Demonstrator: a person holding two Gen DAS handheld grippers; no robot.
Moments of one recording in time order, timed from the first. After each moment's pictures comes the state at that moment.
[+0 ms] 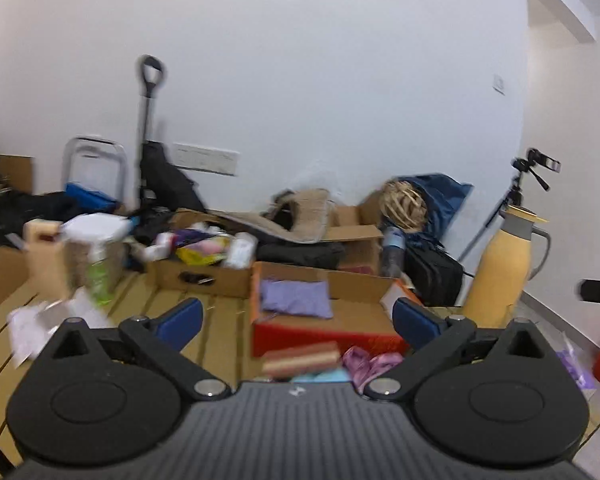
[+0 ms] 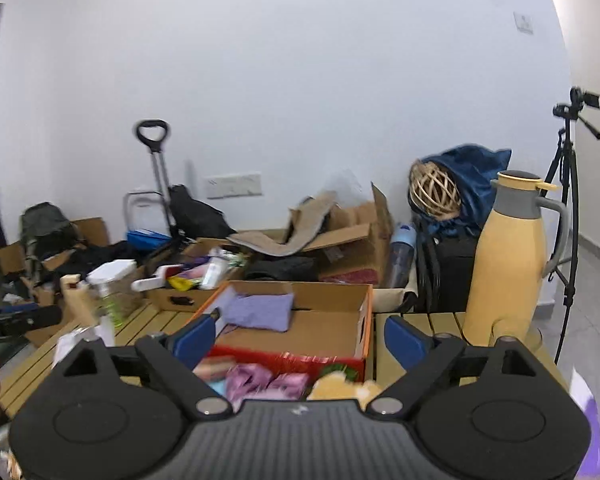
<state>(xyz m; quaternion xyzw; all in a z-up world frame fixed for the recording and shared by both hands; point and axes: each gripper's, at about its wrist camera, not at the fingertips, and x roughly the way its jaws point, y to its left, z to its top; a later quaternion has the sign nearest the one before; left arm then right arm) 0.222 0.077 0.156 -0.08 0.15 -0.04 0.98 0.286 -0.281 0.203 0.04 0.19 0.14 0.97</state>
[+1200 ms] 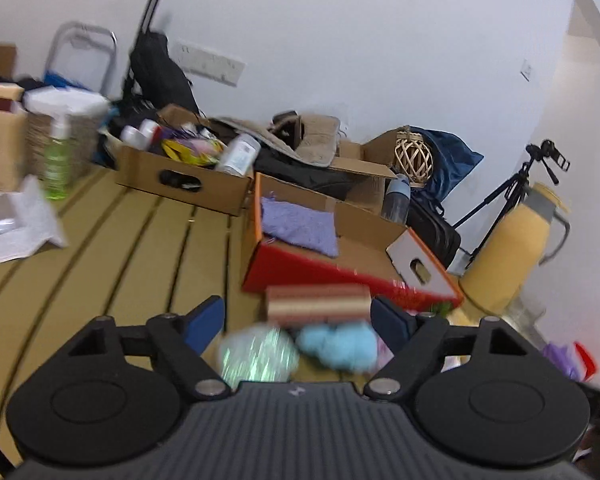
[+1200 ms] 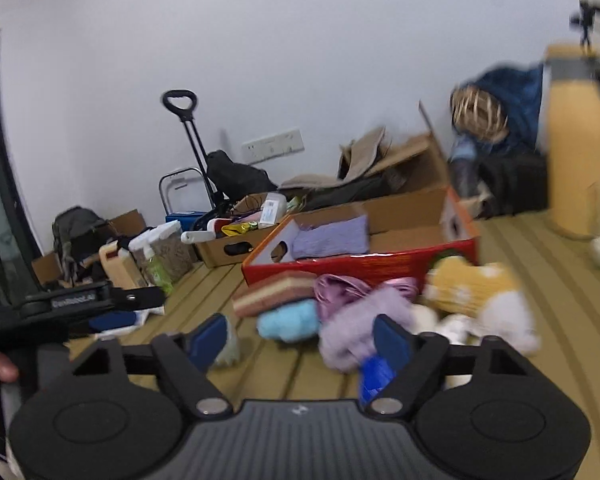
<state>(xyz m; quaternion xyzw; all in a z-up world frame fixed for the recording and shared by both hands) 0.356 0.121 0.066 -0.18 0.26 -0.11 0.94 0.319 -0.178 0.071 0.13 0.24 0.20 0.94</state>
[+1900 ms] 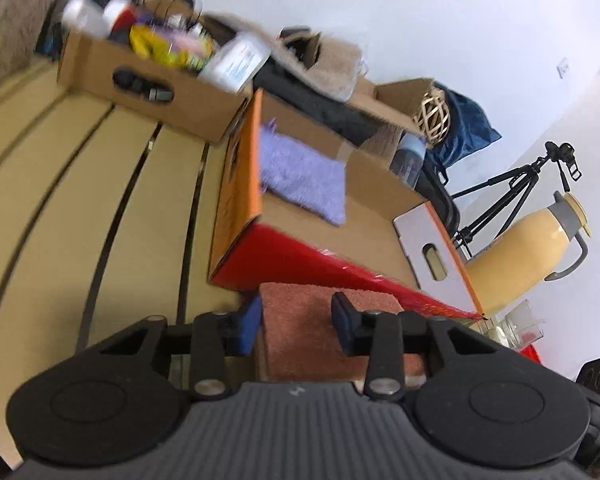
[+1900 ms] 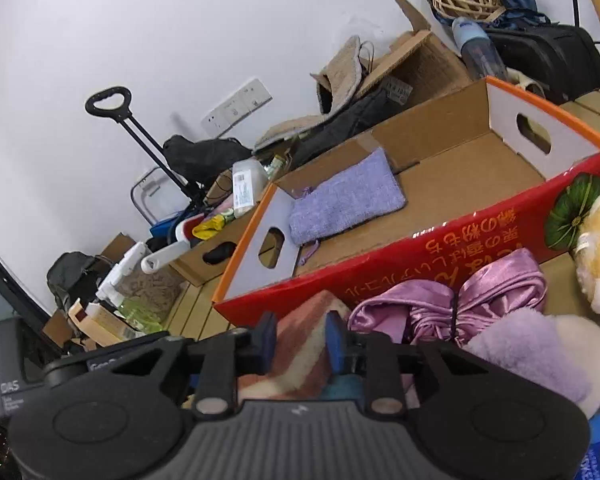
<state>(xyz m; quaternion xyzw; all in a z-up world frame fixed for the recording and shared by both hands) 0.465 0.118 0.017 -0.25 0.36 -0.15 0.89 0.482 -0.125 0.009 0.26 0.32 0.19 0.89</state>
